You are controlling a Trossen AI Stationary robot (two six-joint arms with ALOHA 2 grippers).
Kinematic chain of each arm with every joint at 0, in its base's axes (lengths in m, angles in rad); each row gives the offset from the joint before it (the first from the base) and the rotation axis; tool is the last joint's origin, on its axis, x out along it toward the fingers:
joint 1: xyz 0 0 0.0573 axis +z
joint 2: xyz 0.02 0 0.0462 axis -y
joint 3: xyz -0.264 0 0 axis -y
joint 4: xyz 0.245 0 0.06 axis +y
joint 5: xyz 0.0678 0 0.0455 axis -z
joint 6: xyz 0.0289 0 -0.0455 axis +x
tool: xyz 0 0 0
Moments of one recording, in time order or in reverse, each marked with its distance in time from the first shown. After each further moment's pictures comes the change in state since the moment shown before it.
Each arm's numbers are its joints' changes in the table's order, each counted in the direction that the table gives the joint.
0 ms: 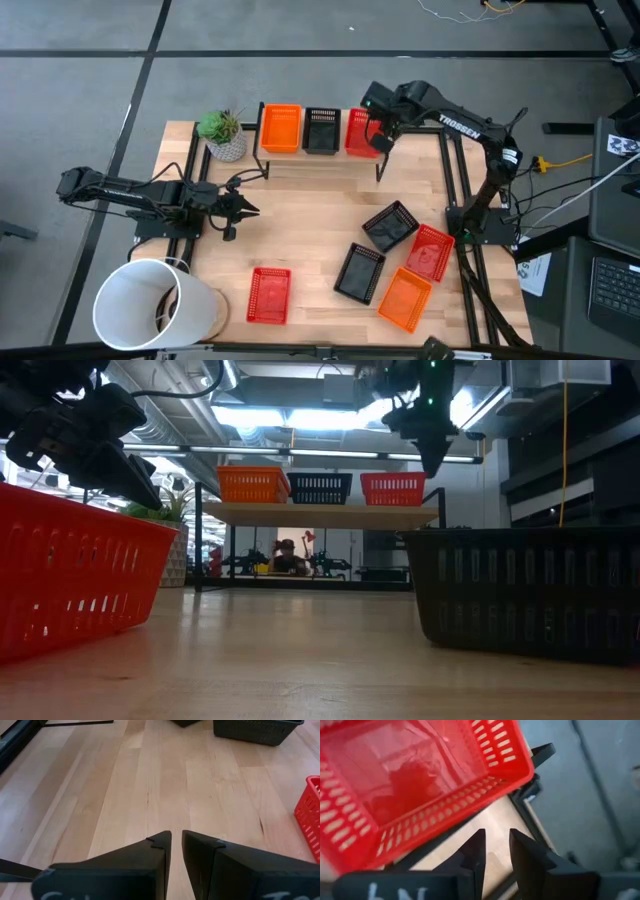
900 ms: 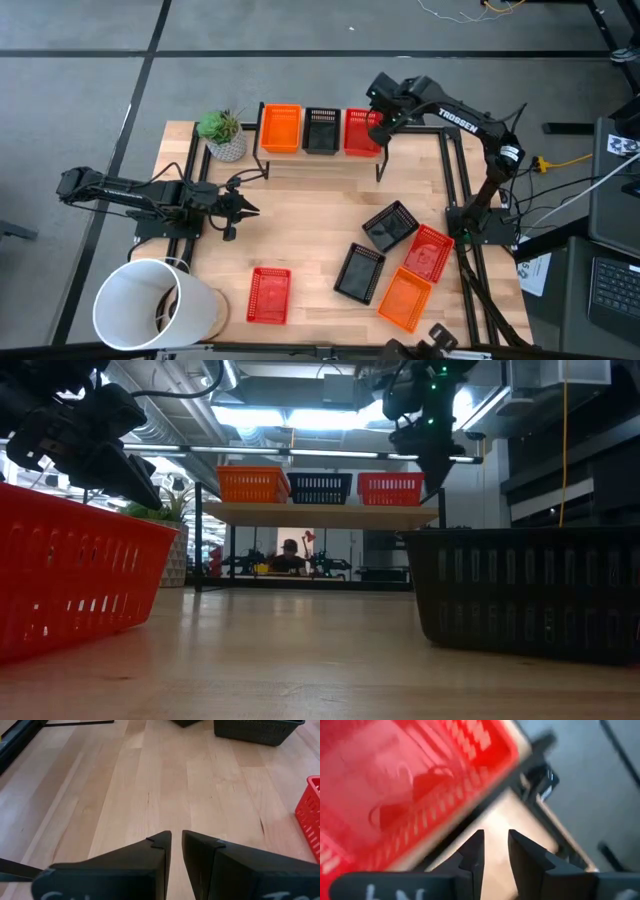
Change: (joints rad) left arm 0.000 0.000 0.000 0.000 -0.003 0.000; right arm -0.104 0.000 -0.089 -0.093 -0.089 0.054
